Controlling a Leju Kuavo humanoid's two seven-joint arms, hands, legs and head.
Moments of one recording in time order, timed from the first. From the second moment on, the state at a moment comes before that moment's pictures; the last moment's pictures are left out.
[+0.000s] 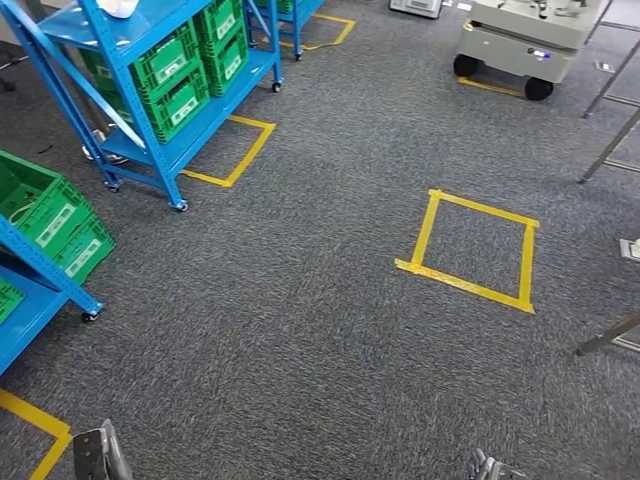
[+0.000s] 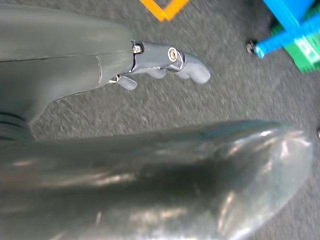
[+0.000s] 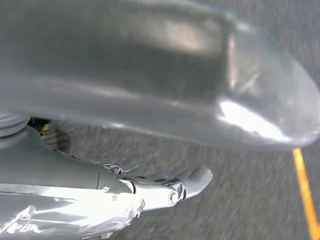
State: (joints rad) left arm 0.01 -0.18 0.54 -0.45 -0.20 0.17 -0.68; right arm 0.04 0.24 -0.59 -0.54 0.24 -0.09 -0.70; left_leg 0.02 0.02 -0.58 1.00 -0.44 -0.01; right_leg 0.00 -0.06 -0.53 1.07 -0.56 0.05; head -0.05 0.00
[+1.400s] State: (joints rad) left arm 0.00 -0.19 0.48 -0.46 -0.19 0.20 -0.68; right arm 0.04 0.23 -0.56 -0.55 0.24 -0.11 -0.70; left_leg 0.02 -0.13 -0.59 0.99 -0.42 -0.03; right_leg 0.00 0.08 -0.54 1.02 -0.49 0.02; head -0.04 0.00
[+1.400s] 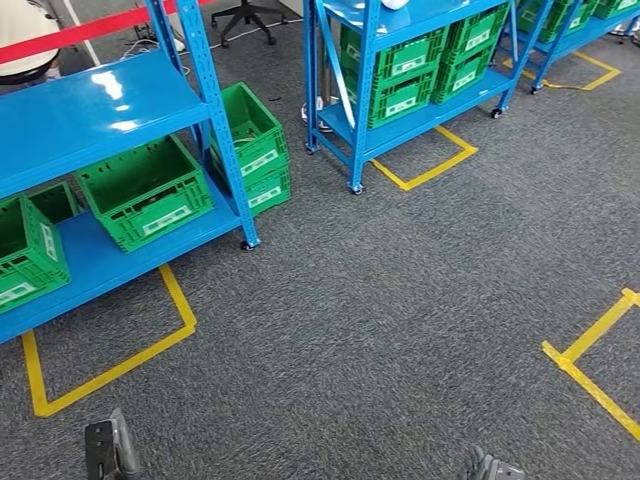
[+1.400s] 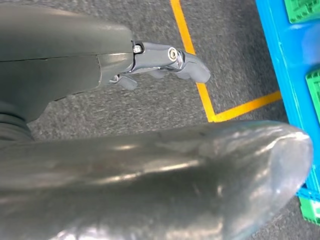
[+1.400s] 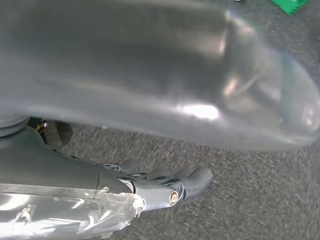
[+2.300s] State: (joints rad) left arm 0.01 -0.19 0.47 -0.46 -0.18 0.21 -0.68; right arm 0.04 0.22 -0.53 -0.55 0.25 -0.14 -0.70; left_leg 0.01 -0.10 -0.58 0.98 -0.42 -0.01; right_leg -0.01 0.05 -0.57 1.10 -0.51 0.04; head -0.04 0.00
